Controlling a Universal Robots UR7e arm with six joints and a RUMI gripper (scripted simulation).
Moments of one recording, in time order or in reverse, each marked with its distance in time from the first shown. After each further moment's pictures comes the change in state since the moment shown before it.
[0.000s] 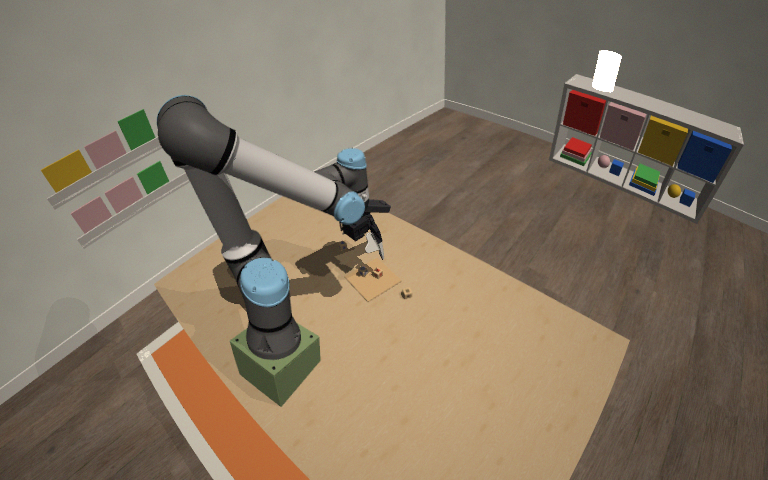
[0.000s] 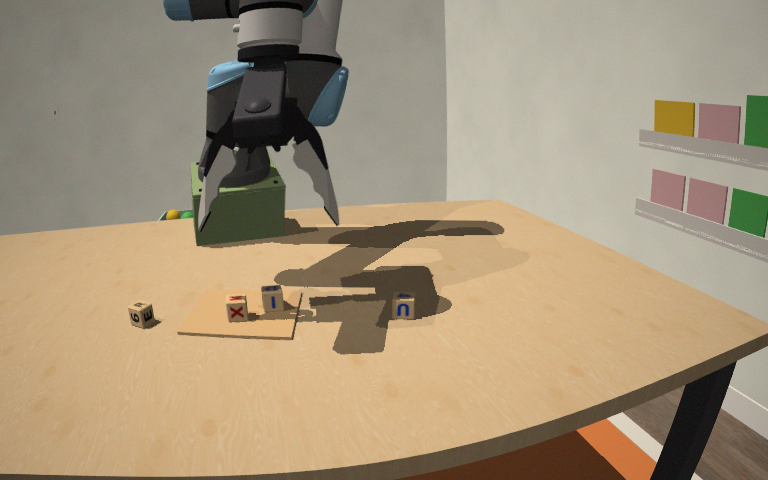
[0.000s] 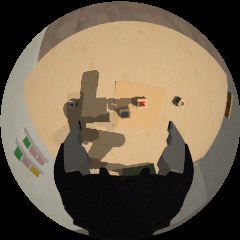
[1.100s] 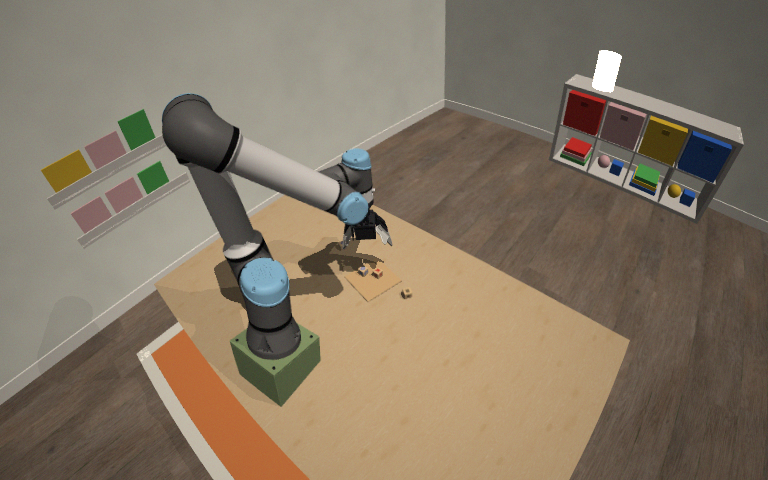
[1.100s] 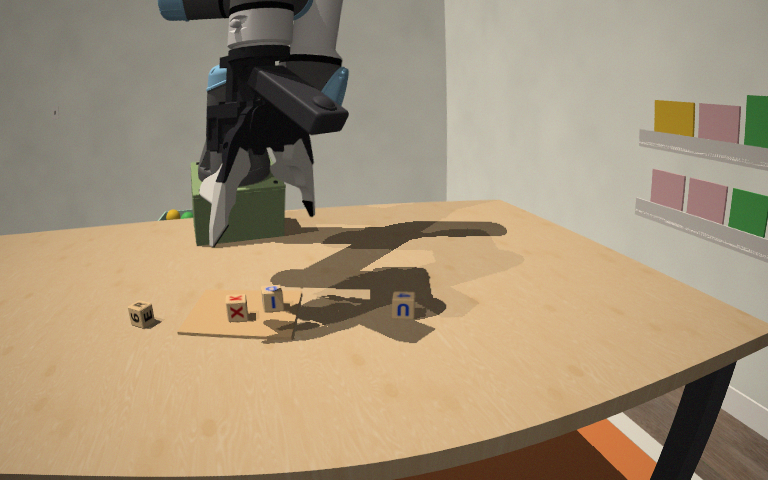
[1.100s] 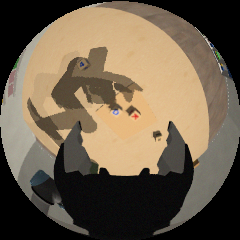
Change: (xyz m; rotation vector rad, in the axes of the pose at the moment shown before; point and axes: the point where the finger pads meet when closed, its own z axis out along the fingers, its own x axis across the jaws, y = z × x) arm -0.002 -0.003 0.001 0.000 0.000 -0.834
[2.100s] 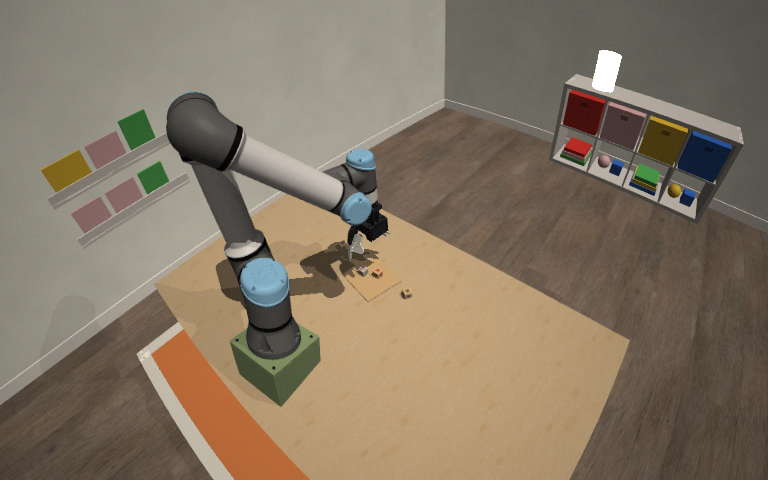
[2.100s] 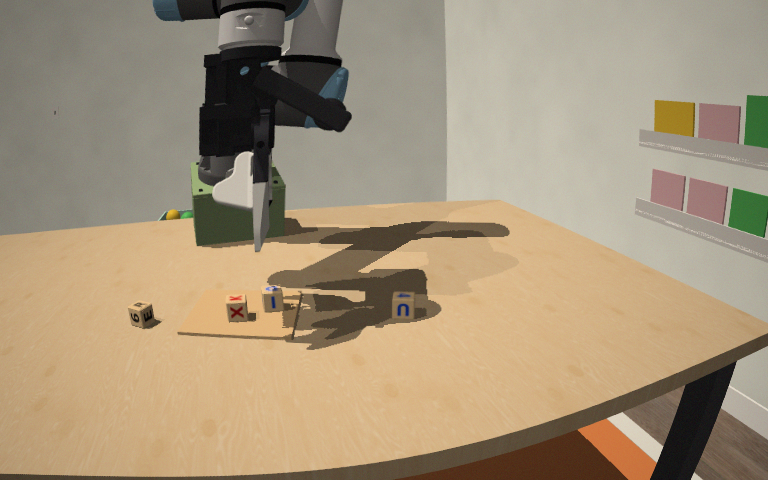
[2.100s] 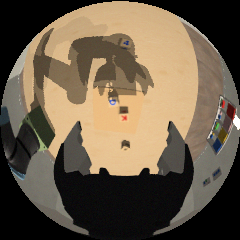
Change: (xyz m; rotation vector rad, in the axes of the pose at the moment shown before) arm 0.001 0.006 0.001 0.000 0.000 -0.766
